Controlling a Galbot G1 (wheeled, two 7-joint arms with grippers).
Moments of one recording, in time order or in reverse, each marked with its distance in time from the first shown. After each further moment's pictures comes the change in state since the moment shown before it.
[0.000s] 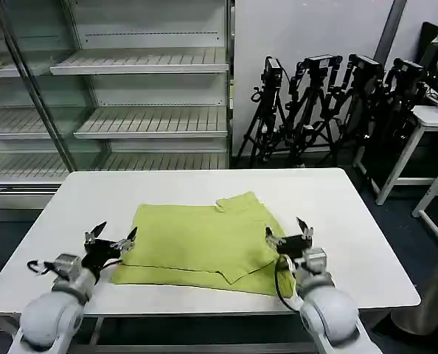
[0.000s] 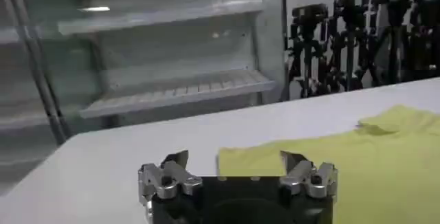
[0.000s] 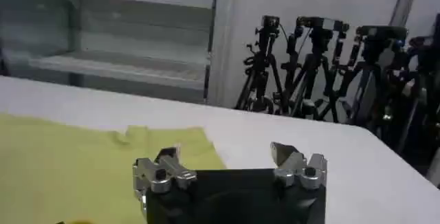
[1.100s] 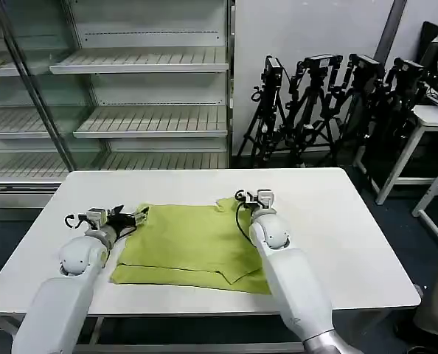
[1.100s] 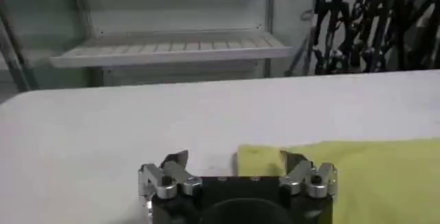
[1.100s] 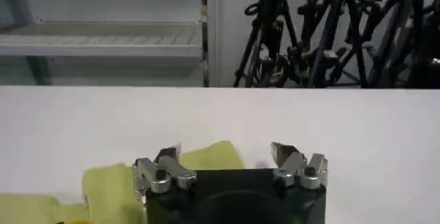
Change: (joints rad) left arm -0.396 -0.029 0.176 0.480 -0.045 0.042 0.035; right arm 0.445 0.232 -0.062 -0.667 0.058 0.019 0.081
